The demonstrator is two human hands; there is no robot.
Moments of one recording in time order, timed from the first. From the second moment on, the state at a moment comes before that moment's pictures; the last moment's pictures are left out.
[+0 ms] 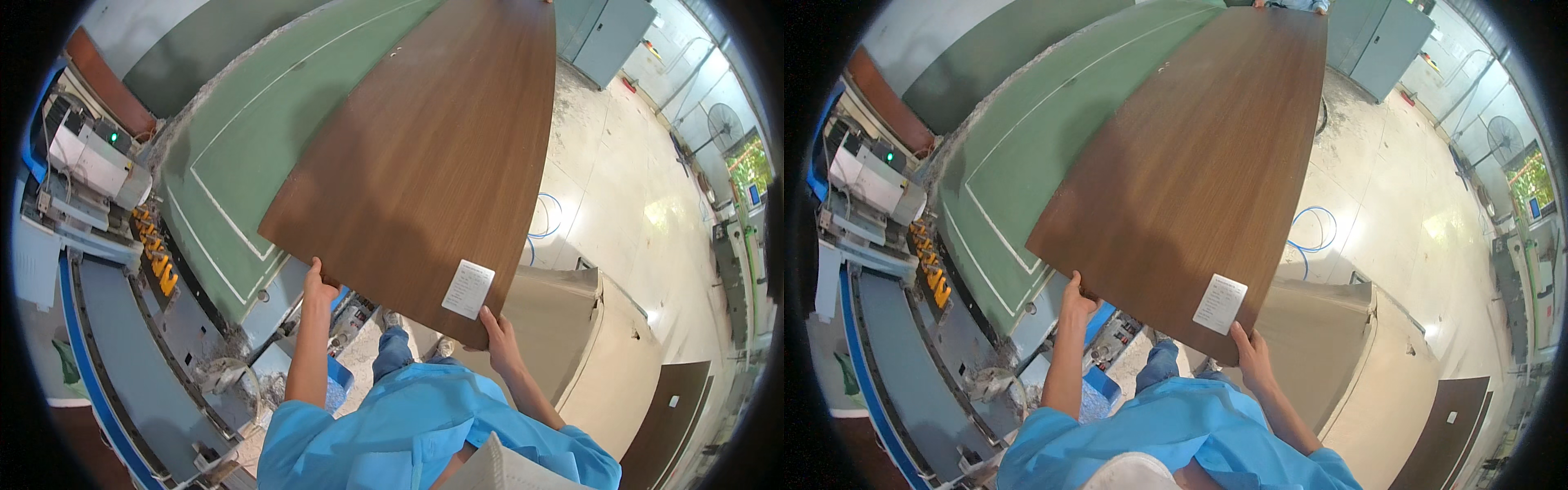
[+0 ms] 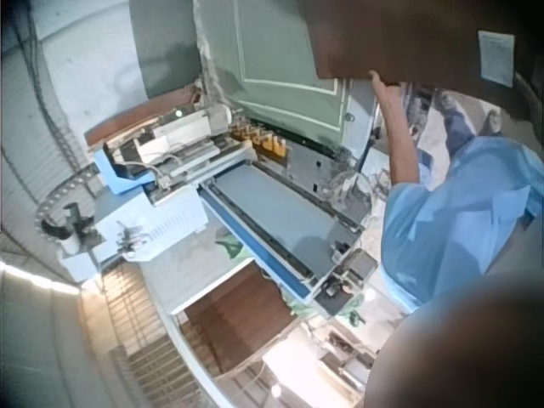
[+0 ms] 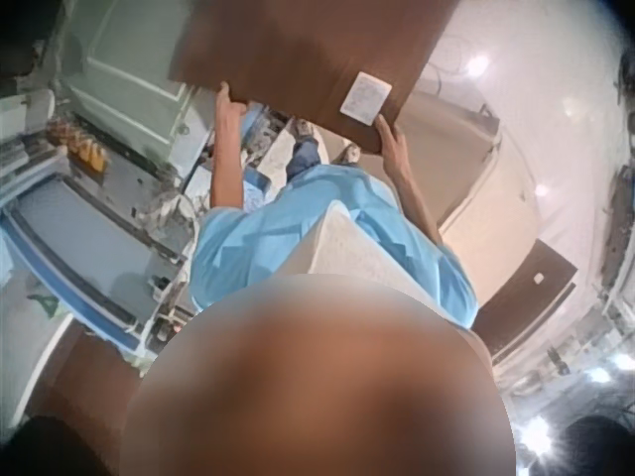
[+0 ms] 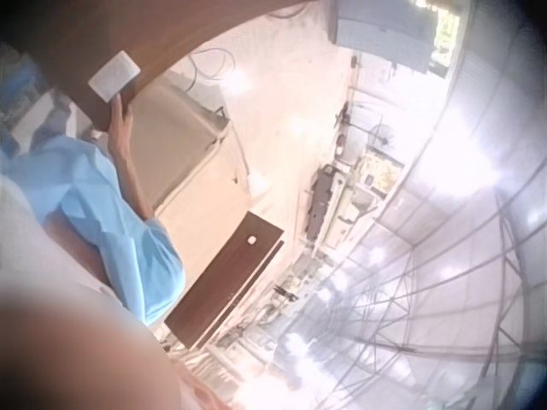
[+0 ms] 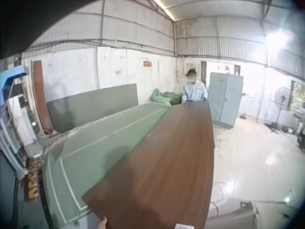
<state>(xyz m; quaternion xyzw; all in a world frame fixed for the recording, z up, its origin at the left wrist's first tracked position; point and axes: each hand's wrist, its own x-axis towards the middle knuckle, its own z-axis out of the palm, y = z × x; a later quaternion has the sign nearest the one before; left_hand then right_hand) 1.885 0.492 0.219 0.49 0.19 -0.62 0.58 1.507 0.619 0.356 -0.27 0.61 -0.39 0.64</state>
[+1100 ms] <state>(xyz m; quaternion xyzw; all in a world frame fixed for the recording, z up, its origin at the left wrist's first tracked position) 1.862 0.530 0.287 0.55 0.13 -0.60 0.56 1.583 0.306 0.293 -0.29 0.57 -0.27 0.72</state>
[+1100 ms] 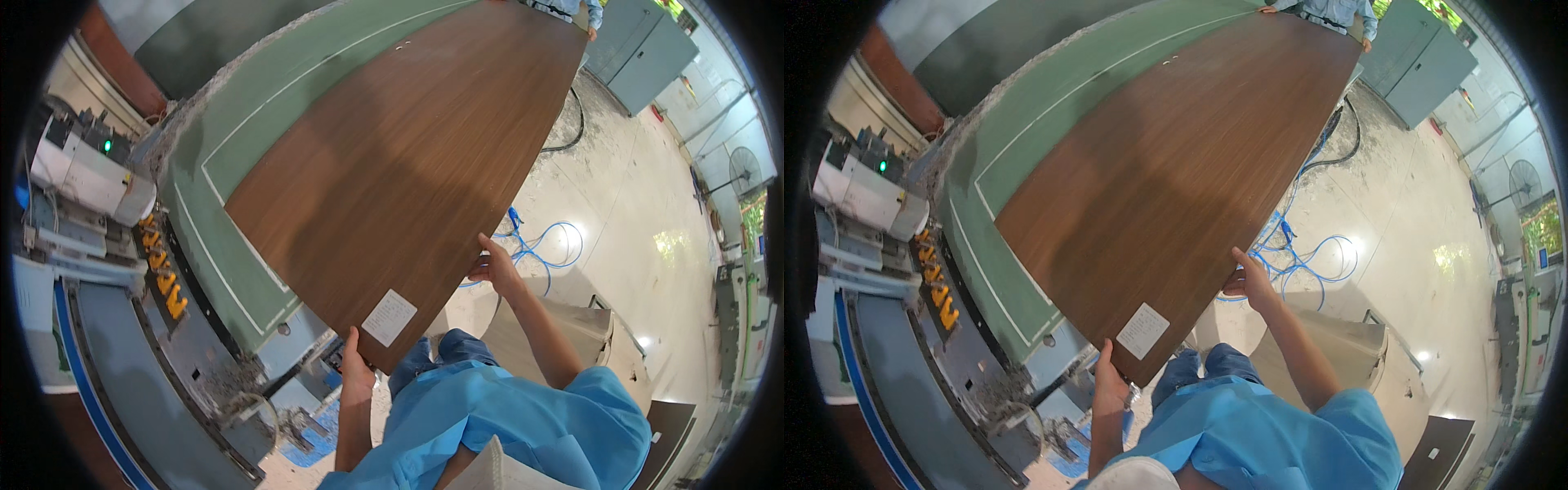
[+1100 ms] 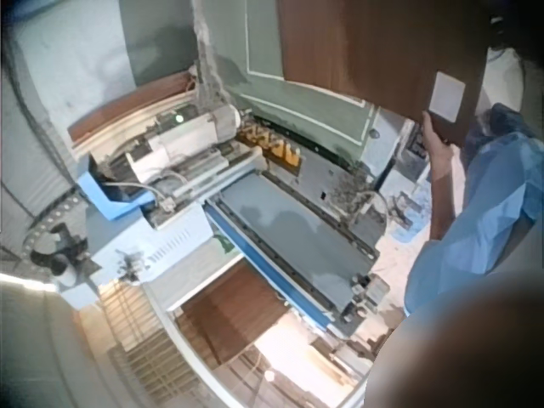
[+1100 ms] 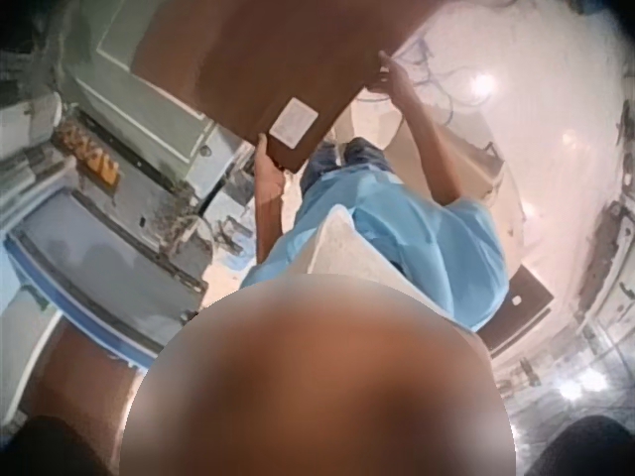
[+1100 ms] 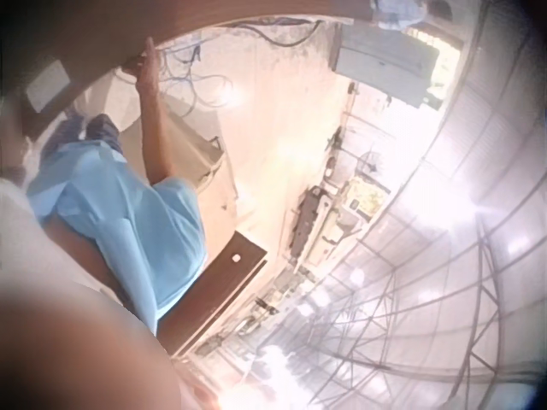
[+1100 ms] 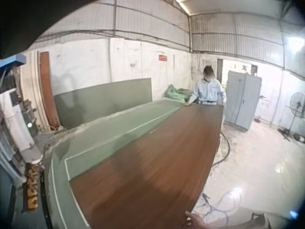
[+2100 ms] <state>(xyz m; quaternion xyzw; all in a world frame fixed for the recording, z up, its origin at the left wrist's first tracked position) 2.106 0.427 0.243 0.74 0.20 -0.45 0.46 1.801 0.207 0.246 -0.13 0.44 -0.15 0.88</state>
